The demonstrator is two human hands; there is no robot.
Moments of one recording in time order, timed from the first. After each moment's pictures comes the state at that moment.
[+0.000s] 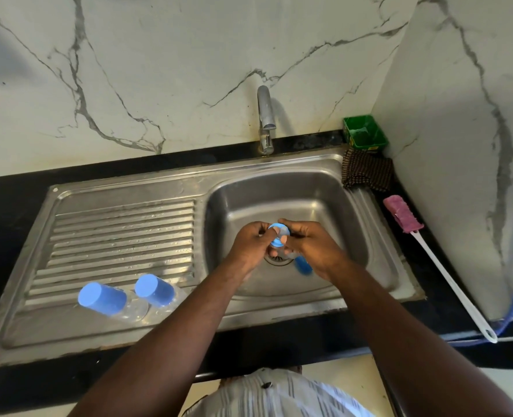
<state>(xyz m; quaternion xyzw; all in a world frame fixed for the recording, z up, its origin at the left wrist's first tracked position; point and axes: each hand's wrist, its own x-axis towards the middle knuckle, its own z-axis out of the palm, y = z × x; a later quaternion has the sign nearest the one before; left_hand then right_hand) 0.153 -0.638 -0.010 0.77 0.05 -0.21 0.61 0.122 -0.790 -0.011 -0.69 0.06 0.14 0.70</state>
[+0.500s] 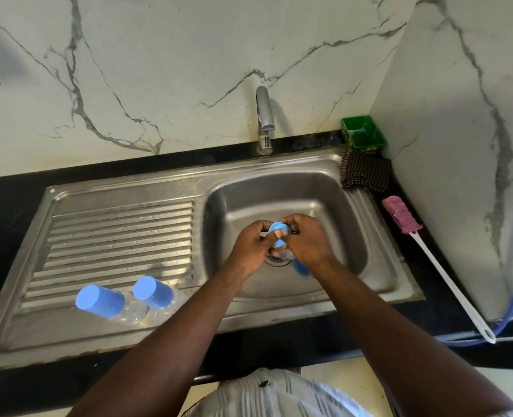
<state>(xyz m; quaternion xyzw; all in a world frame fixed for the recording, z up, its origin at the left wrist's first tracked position) 0.149 -0.638 -0.008 0.76 0.01 -0.19 0.62 0.134 -0.775 -0.010 -0.81 0.17 0.05 0.56</state>
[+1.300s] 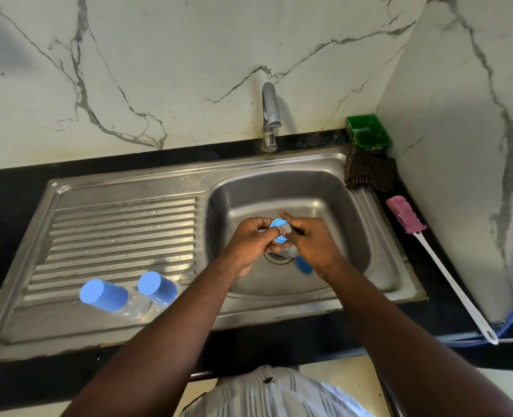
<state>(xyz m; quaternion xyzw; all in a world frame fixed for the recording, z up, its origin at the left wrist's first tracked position) 0.152 -0.627 0.009 0.68 0.03 -0.27 0.68 0.125 -0.777 -0.005 -0.78 0.07 0.04 0.62</state>
